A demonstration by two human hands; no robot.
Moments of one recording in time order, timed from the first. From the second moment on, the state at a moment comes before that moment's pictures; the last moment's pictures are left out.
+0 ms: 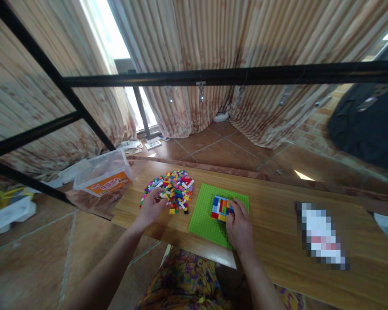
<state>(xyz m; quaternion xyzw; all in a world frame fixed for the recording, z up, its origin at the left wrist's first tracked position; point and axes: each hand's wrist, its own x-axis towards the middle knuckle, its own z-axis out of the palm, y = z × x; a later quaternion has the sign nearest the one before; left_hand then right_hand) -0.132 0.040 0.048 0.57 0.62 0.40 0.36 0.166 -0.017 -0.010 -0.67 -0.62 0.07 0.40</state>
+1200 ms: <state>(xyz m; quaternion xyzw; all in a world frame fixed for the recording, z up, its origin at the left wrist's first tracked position) -0.124 0.036 0.044 0.46 0.58 0.43 0.52 0.166 -0.018 -0.008 -0.66 -0.62 0.07 0.41</state>
